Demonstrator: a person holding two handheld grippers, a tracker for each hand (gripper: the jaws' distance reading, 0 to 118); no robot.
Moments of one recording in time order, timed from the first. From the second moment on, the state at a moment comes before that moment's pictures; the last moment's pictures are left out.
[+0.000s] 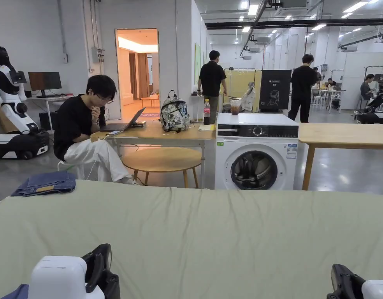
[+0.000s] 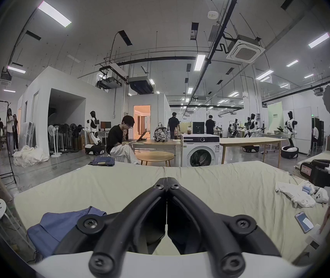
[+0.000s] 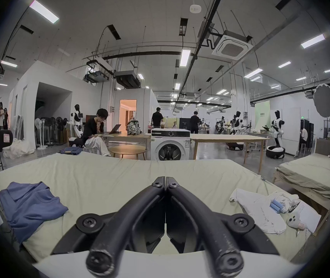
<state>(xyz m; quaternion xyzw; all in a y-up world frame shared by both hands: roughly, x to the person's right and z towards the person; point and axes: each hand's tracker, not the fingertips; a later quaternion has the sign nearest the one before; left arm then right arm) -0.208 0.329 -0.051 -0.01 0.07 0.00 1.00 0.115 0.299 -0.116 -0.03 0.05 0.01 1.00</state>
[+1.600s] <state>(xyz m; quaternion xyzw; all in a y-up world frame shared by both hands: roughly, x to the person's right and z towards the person) -0.259 0.318 -0.018 -0.04 0.16 -0.02 0.99 0.049 0.286 -0.129 -0.04 0.15 -0.01 0.99</state>
